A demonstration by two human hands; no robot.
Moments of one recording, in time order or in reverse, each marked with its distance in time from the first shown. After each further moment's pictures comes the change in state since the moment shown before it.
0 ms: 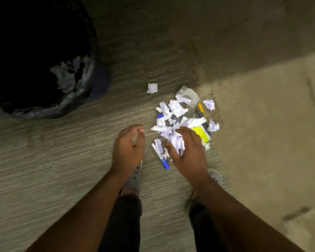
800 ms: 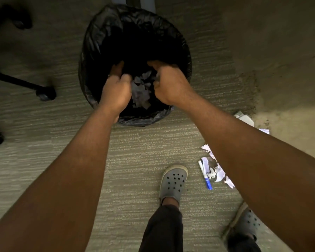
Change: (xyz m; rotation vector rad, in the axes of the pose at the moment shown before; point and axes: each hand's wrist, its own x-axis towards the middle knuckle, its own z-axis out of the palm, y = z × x) left_hand 0.132 0.012 -0.244 -0.186 0.244 -0.280; right_hand 0.175 -0.293 0.056 -0.078 -0.381 -0.310
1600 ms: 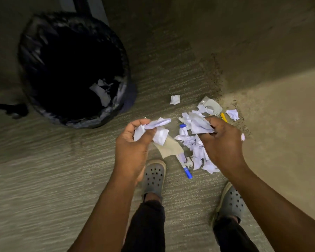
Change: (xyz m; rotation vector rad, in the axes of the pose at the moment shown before) left_hand -0.185 -0.004 0.138 -0.508 -0.162 -0.126; right_hand -0.226 0.168 -0.044 0.409 0.416 0.385
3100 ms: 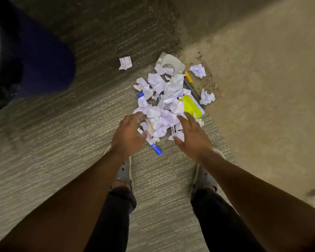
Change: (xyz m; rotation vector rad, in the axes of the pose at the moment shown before) left_hand 0.061 -0.215 0.043 1.149 -0.411 0.246; right_hand -0.019 0.259 0.032 -0.507 -0.325 0.011
